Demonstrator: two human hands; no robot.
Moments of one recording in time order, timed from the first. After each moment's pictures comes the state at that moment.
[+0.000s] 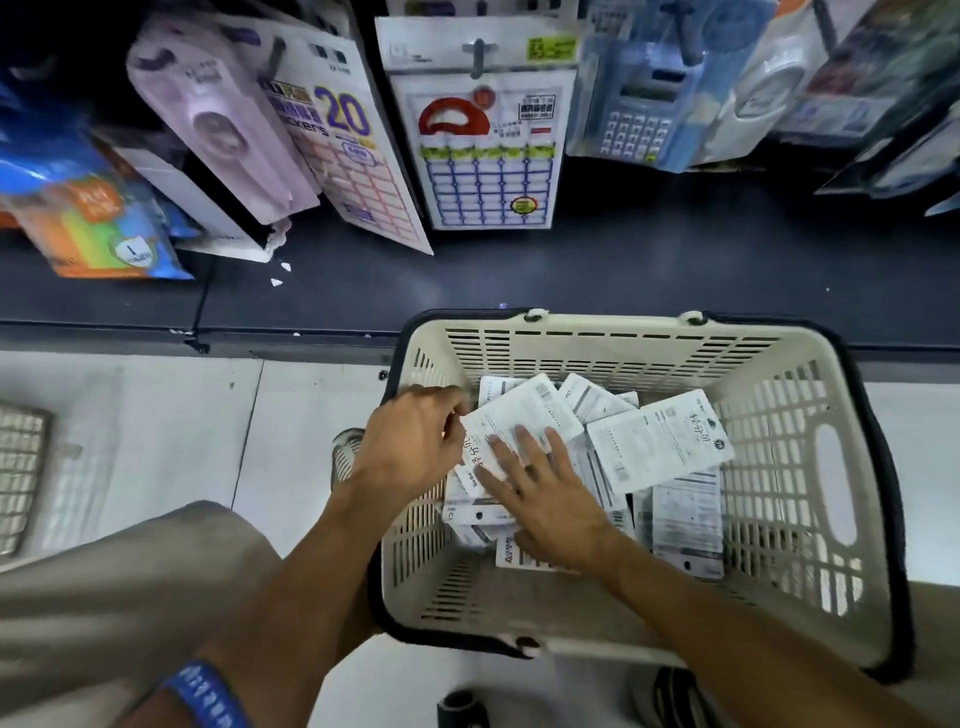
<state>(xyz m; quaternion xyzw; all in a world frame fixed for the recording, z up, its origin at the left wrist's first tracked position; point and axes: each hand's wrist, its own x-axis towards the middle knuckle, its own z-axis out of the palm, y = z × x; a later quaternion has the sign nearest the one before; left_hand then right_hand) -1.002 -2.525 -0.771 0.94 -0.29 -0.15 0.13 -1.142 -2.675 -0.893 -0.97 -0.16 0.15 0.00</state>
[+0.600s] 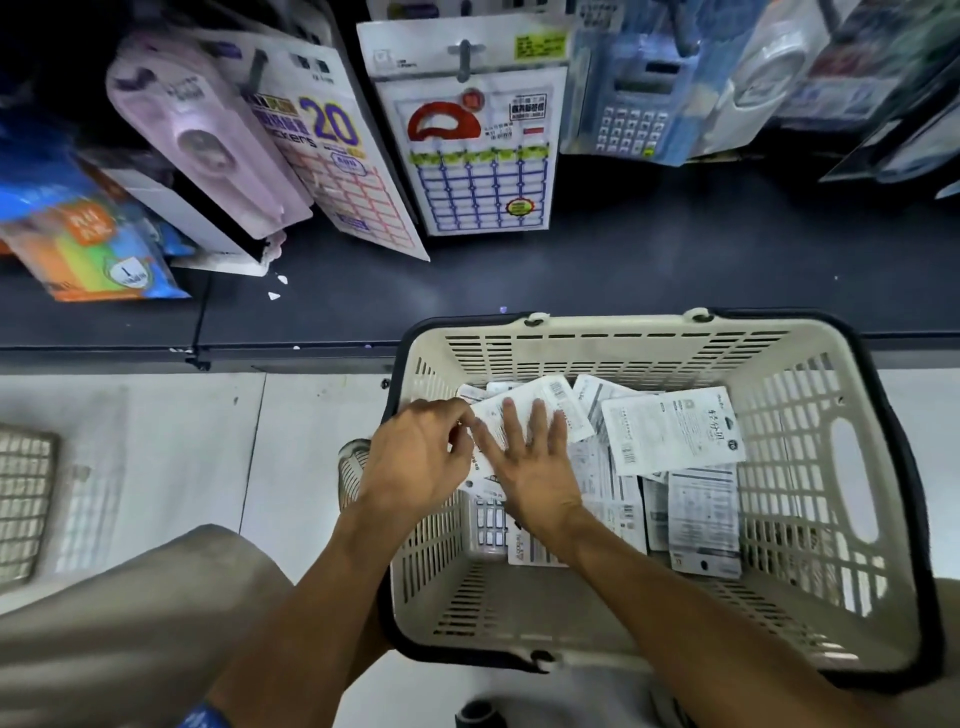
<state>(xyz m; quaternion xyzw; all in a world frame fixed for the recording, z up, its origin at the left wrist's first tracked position) -1.007 -2.526 -0.771 0.94 -0.27 -0.15 0.17 -1.096 -2.649 -0.899 -0.97 0.02 0.21 0.07</state>
